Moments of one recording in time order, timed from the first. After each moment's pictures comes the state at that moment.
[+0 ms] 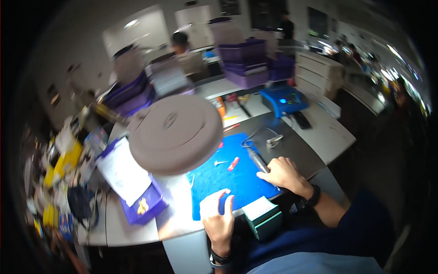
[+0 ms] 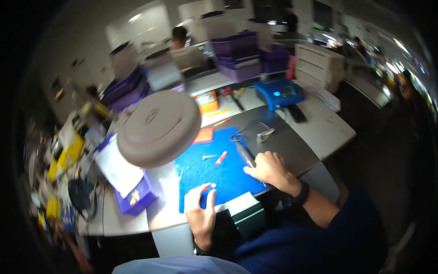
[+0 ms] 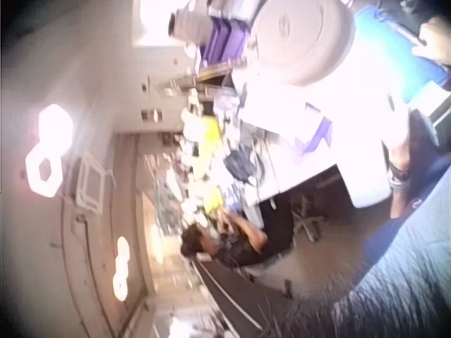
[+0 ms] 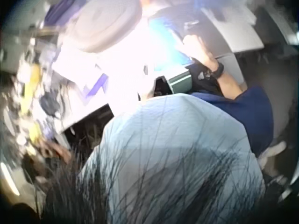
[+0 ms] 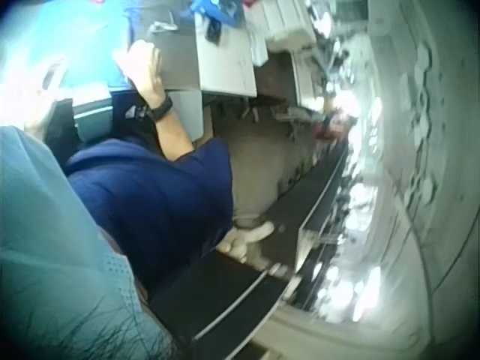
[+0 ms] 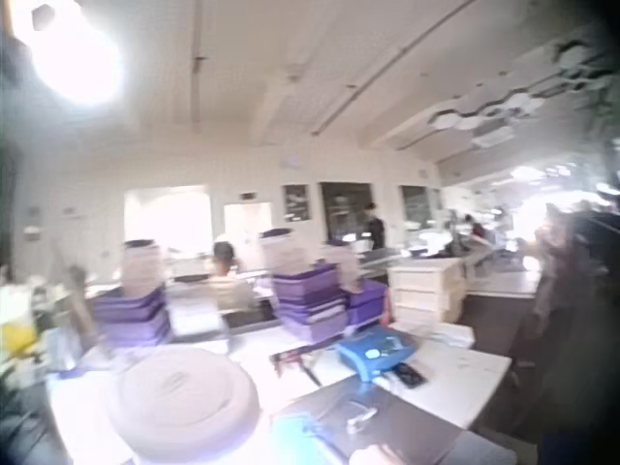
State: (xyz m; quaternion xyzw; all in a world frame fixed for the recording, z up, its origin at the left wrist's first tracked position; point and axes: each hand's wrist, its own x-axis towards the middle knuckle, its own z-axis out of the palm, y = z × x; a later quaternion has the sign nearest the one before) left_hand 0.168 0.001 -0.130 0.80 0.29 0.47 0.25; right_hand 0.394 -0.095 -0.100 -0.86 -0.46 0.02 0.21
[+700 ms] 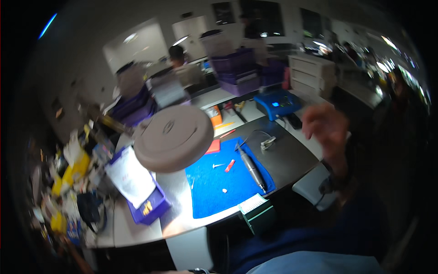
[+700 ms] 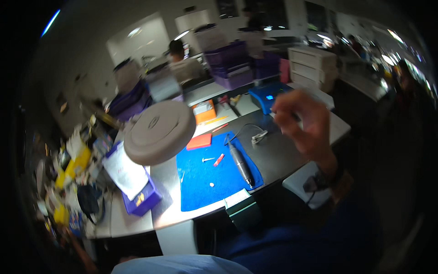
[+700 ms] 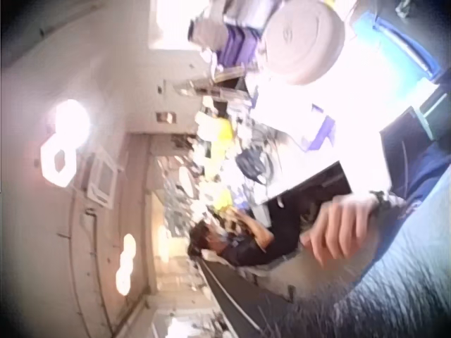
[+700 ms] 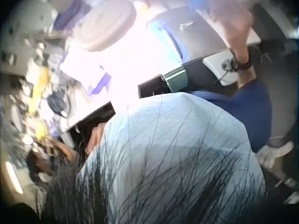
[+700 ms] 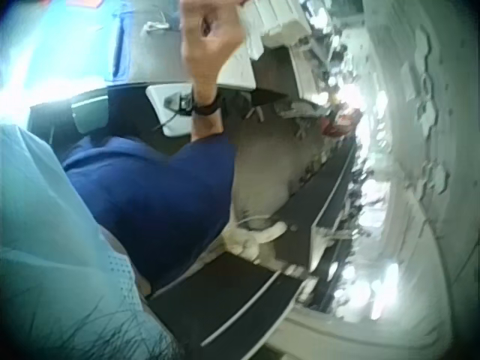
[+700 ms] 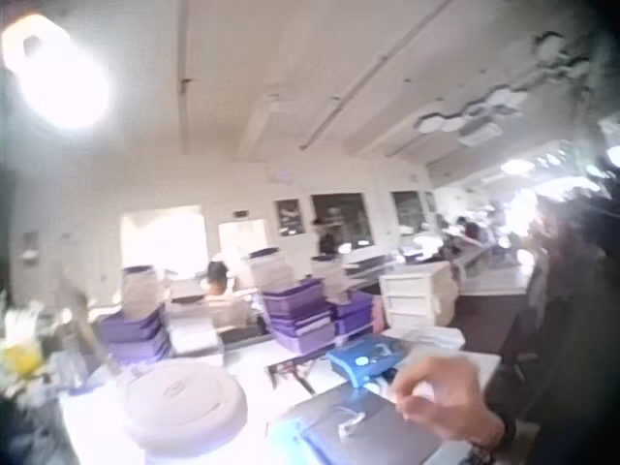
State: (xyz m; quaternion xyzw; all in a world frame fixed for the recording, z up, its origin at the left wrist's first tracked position) left_hand 0.029 -0.026 -0.020 0.57 -0.57 0.32 0.50; right_hand 0.383 -0.188 0.038 -0.48 -0.57 -0.14 0.64
